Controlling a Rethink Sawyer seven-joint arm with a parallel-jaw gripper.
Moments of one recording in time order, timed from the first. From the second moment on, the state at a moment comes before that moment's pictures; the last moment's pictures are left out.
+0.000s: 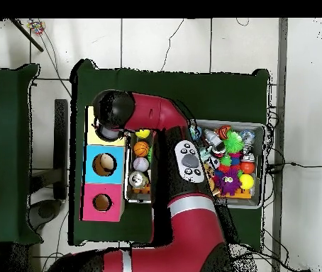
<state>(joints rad) -0.14 -0.43 0.19 1.25 0.06 0.94 1.93</state>
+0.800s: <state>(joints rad) -0.07 -0.43 0.16 1.19 -0.11 0.94 1.93</state>
